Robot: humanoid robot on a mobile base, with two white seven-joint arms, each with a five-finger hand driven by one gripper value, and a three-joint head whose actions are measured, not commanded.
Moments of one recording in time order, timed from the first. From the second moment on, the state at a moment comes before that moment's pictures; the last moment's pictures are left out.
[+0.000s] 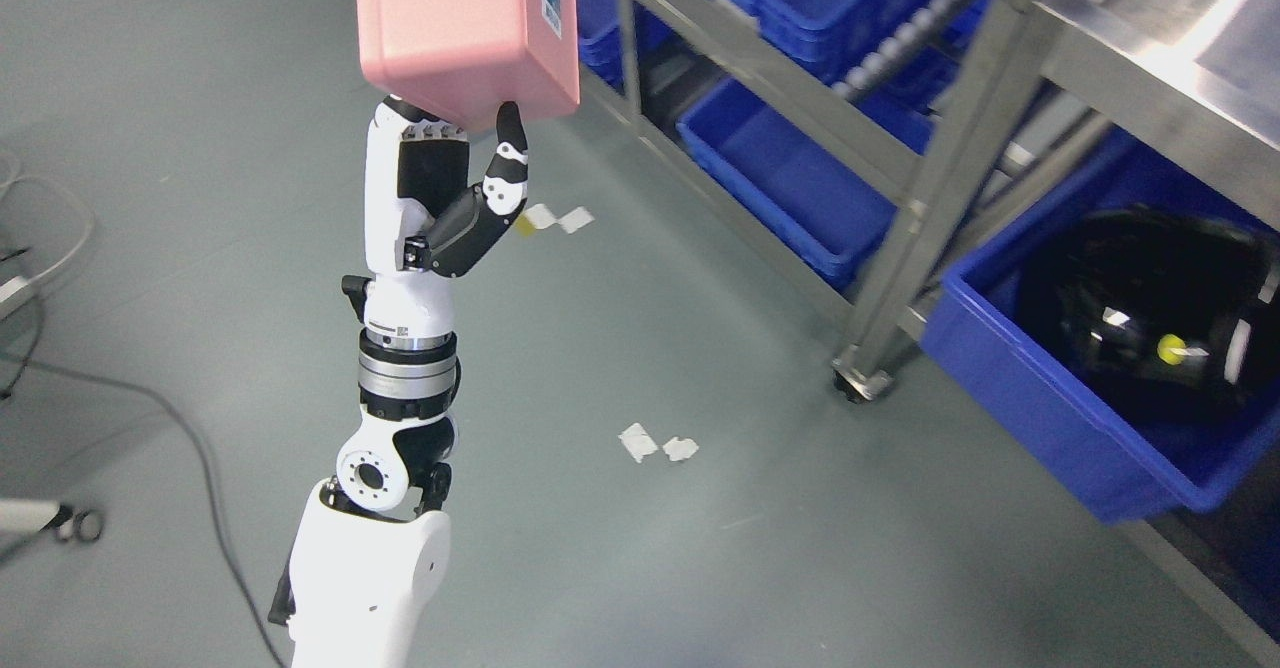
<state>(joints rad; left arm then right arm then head) -0.32 0.00 -0.24 -1.65 0.22 -0.61 -0.11 0.00 0.00 0.00 0.00 0.00 -0.06 -0.01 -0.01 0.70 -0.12</state>
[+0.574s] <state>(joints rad) -0.23 0.00 -0.22 -1.67 0.23 -0.61 -0.11 0.00 0.00 0.00 0.00 0.00 -0.06 -0.01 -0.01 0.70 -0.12</state>
